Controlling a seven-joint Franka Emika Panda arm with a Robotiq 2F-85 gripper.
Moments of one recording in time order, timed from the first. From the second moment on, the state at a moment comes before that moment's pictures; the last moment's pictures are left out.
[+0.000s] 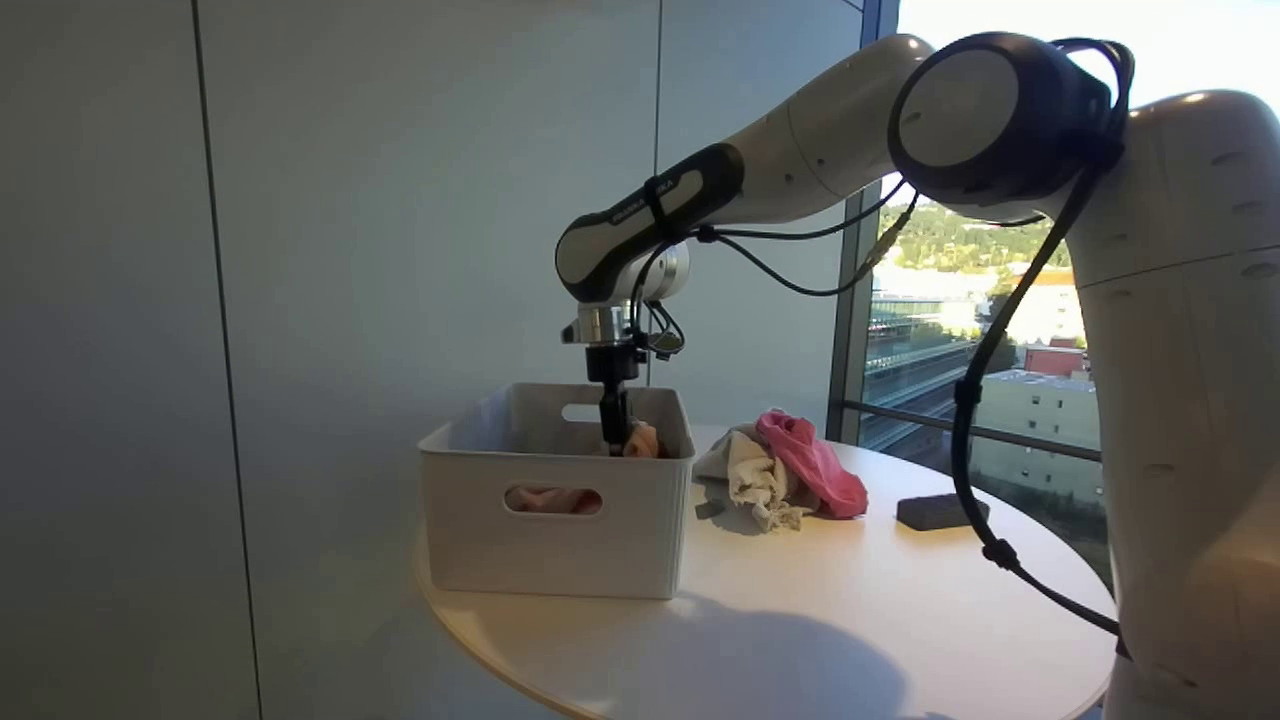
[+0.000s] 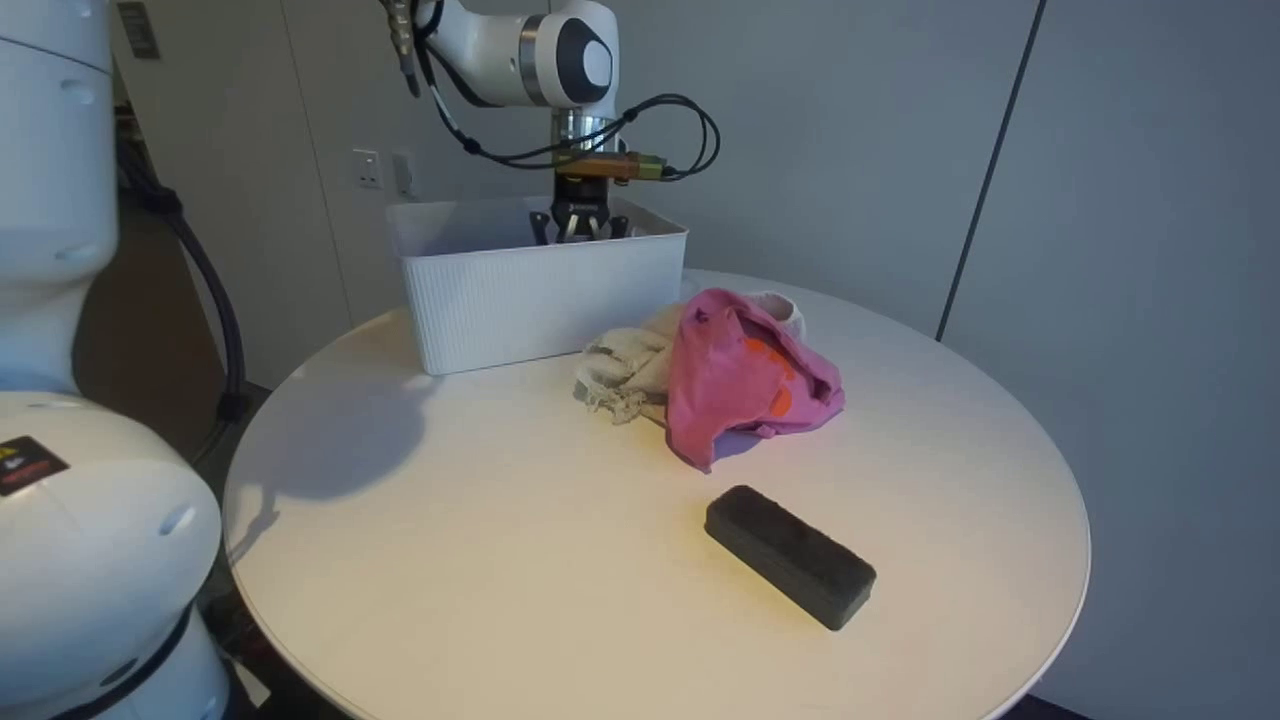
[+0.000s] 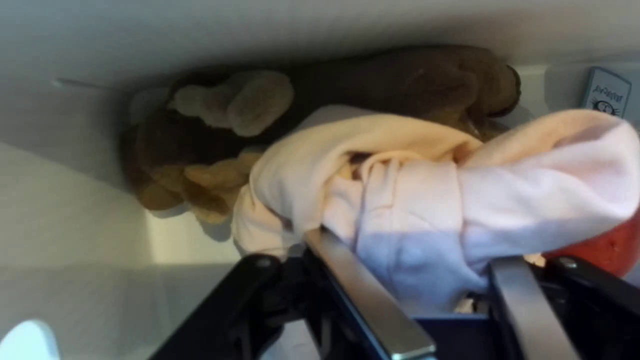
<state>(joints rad) -0.03 0.27 0.05 -1.71 -0.06 1.85 -0.74</state>
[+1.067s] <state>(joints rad) 0.04 -0.18 0.08 -1.66 -0.07 1.91 -0.55</state>
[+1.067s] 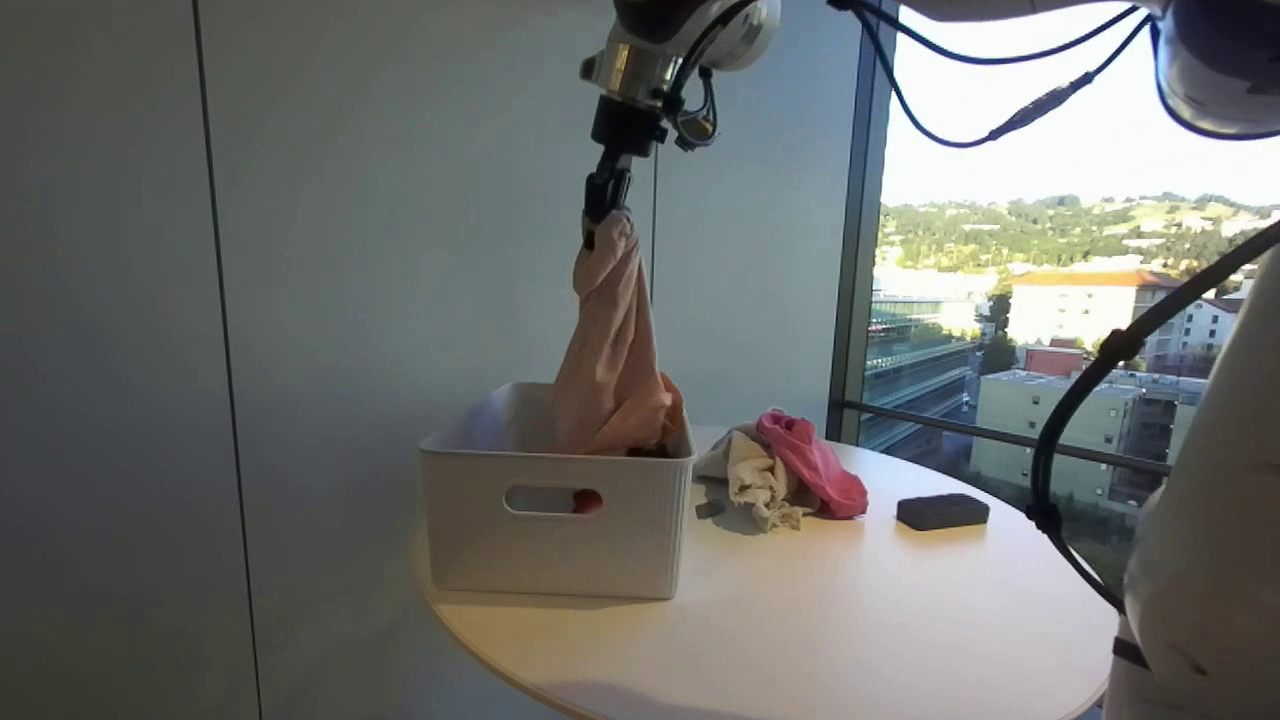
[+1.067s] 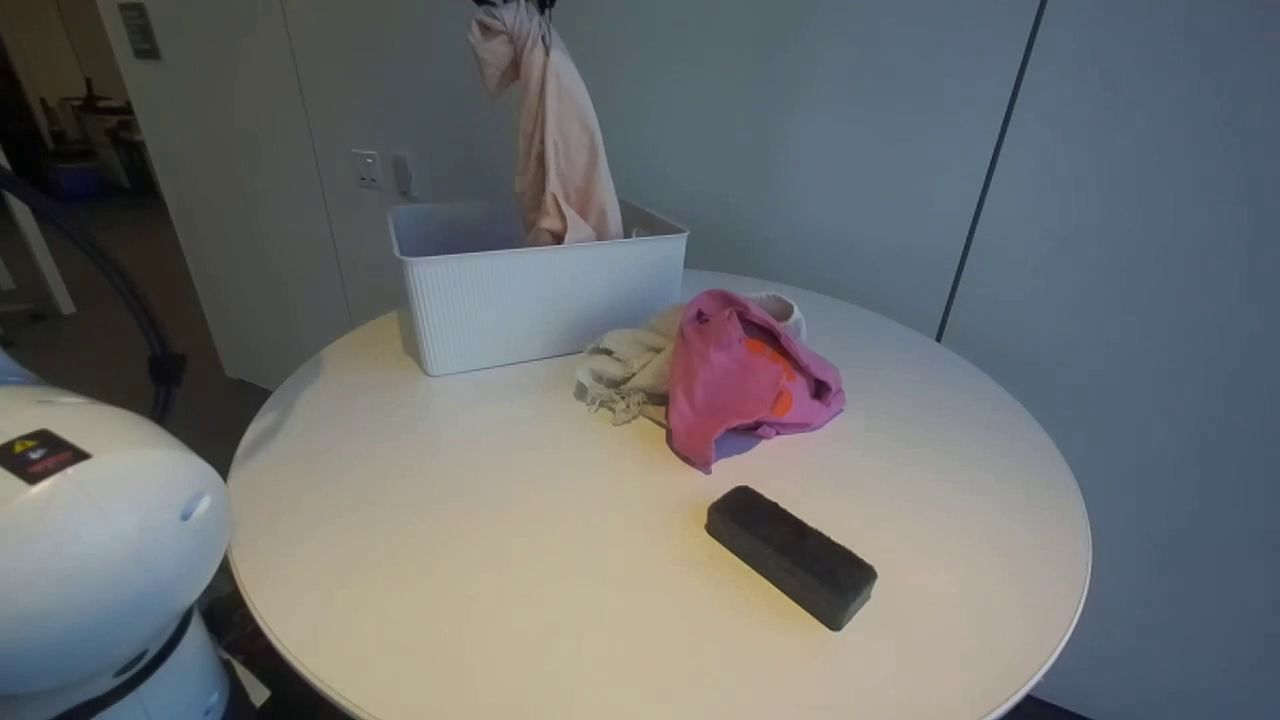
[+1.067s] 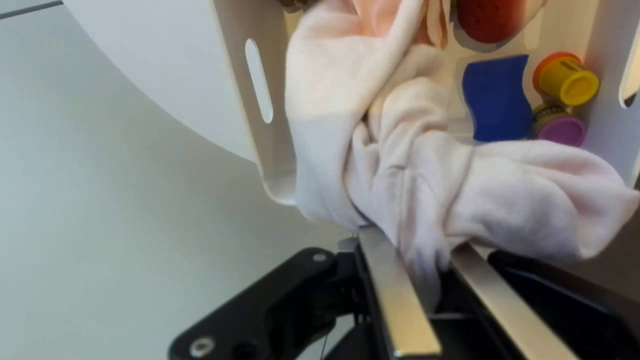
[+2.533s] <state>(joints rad) -0.11 -0.48 -0.14 -2.28 -0.36 2.39 -0.12</state>
